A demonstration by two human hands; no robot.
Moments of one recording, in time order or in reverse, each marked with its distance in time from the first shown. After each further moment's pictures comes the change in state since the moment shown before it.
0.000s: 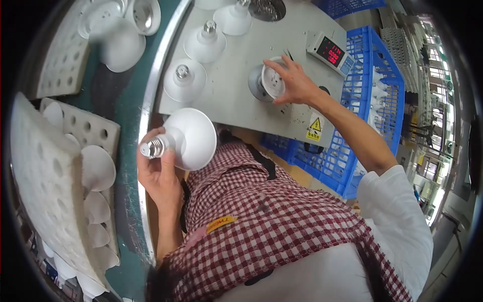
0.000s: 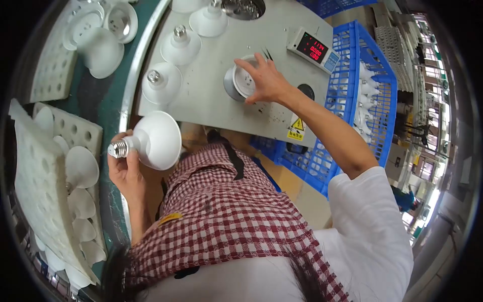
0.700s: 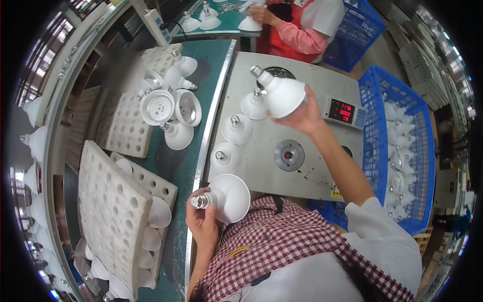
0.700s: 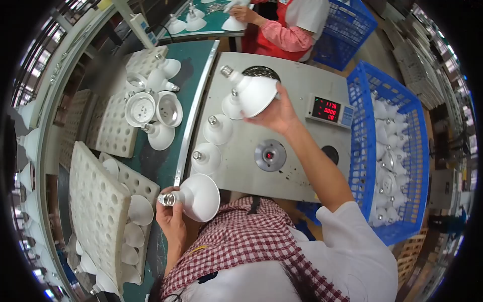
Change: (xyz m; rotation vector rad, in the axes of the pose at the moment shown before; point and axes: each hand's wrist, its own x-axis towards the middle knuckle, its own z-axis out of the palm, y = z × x) left_hand -0.026 0.079 0.040 0.064 -0.040 0.115; right_hand 0.035 0.012 -0.096 2.543 -0.137 -0.121
